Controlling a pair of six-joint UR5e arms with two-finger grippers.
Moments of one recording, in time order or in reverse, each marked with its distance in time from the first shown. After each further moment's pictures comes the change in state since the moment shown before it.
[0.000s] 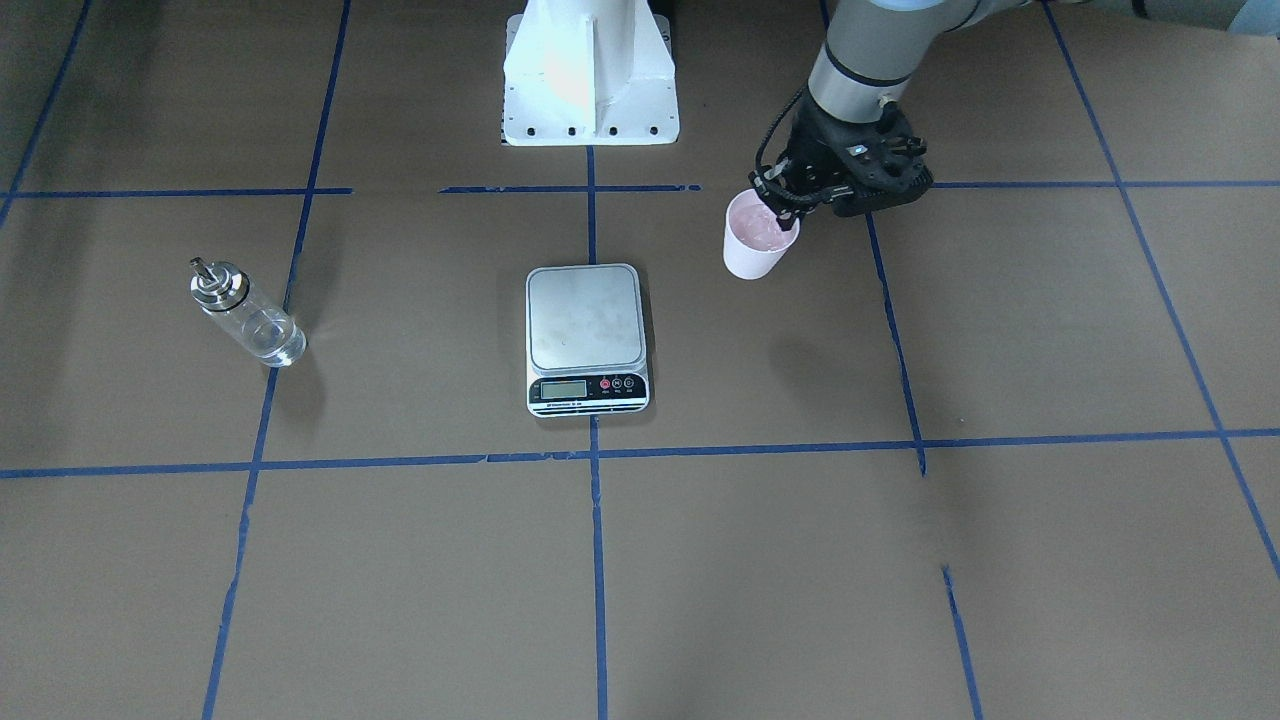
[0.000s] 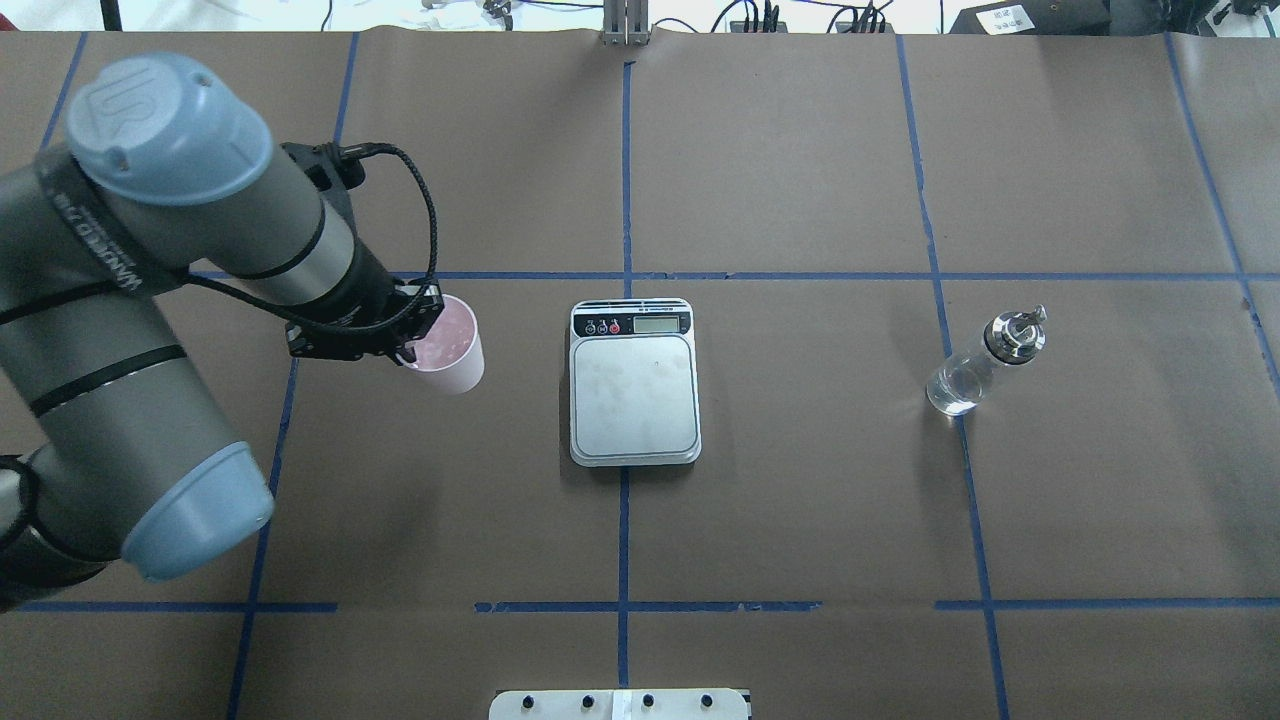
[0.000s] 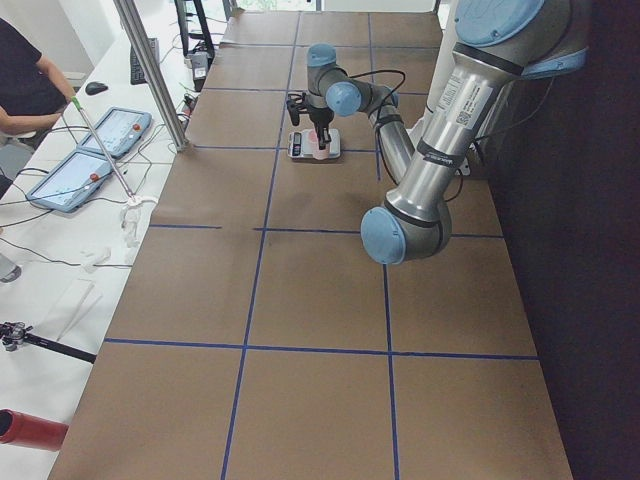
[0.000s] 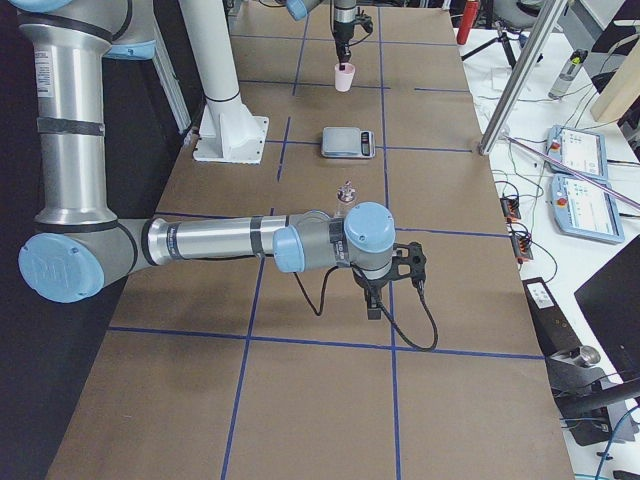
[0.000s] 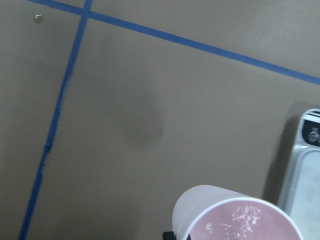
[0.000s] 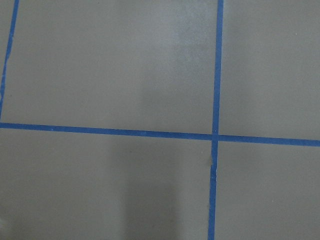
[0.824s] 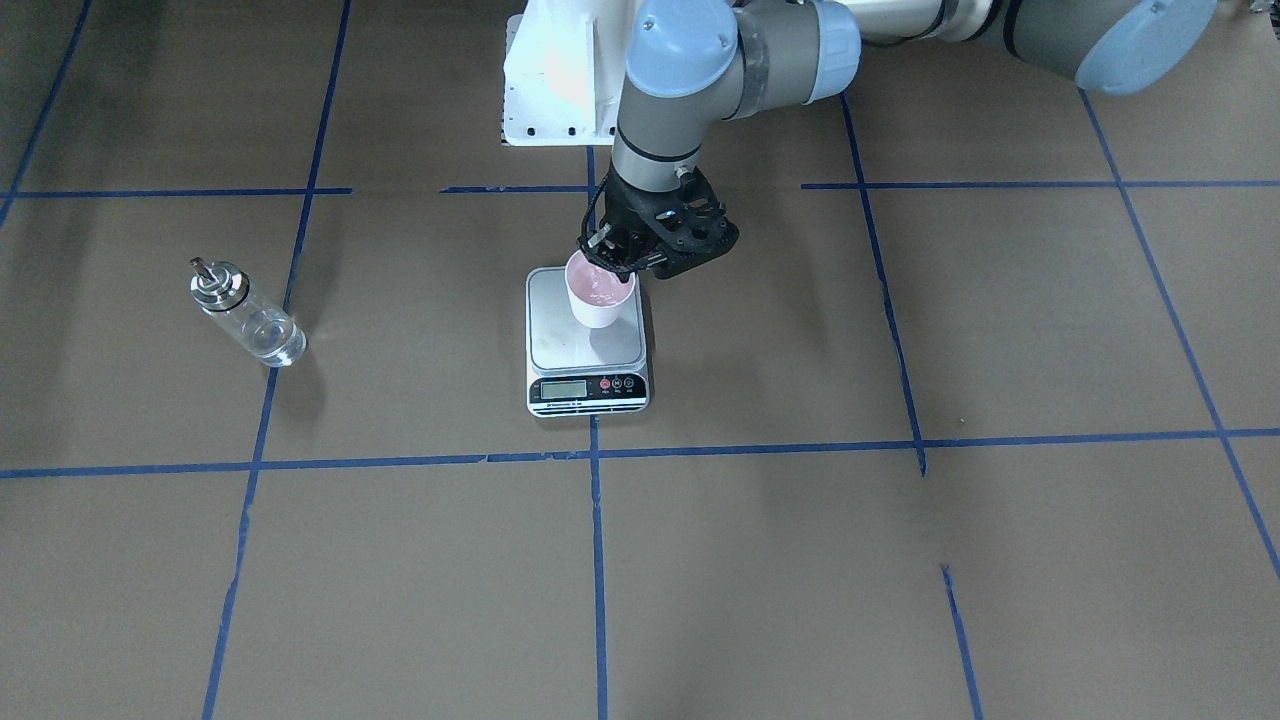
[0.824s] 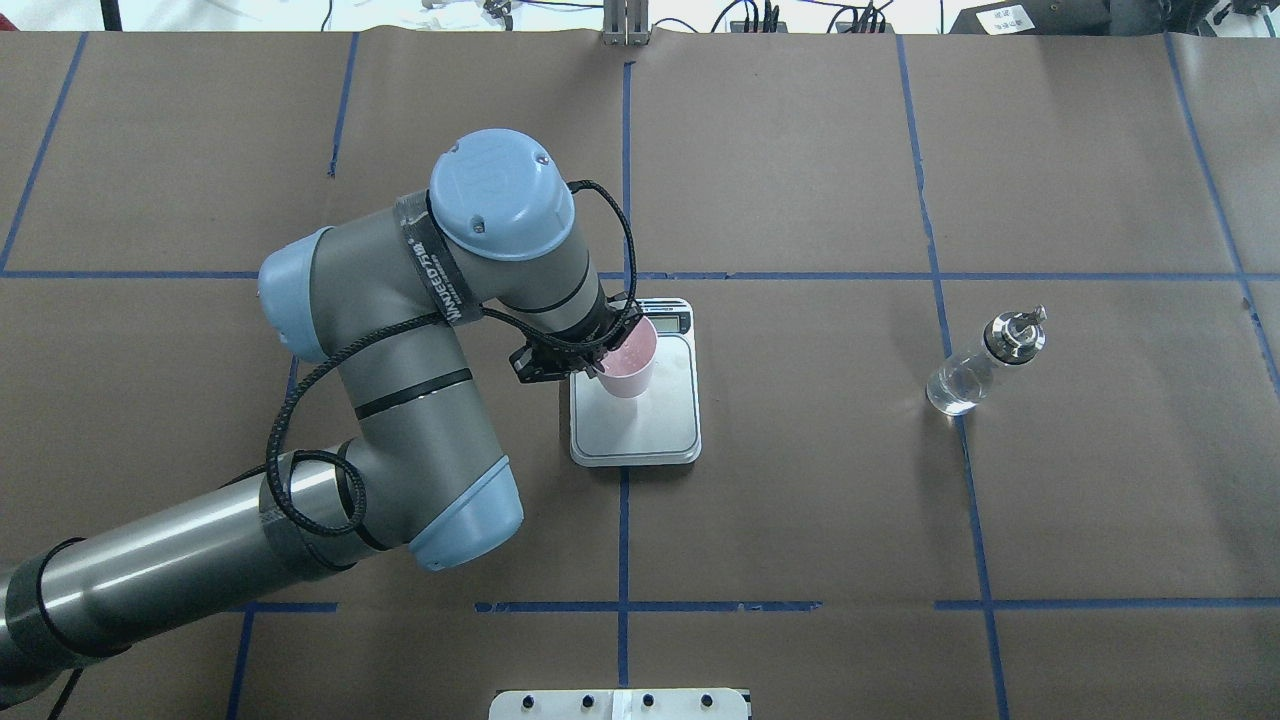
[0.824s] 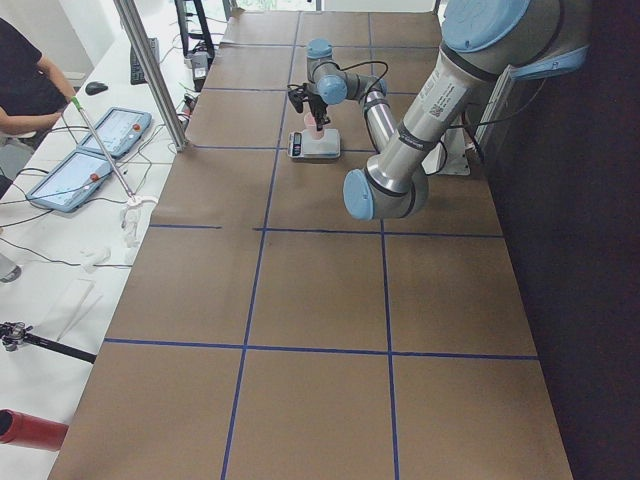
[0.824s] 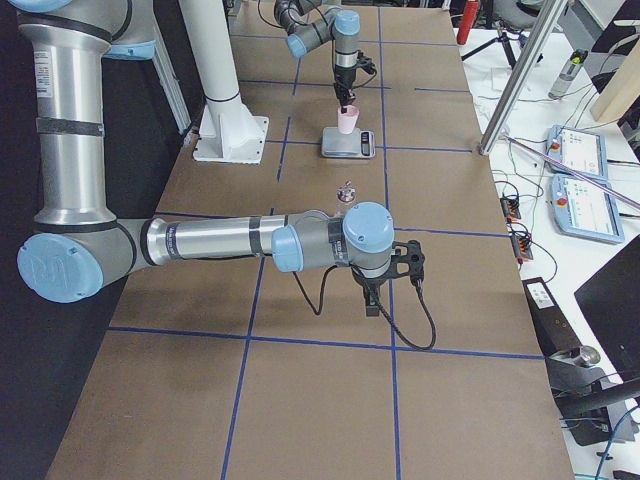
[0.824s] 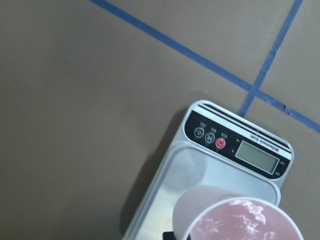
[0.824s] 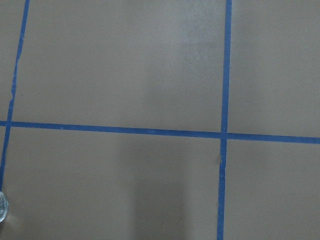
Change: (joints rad) left arm 0.150 -0.242 0.356 -0.214 0.091 -0.290; right arm 0.001 -0.003 0.007 -0.004 0.019 0.001
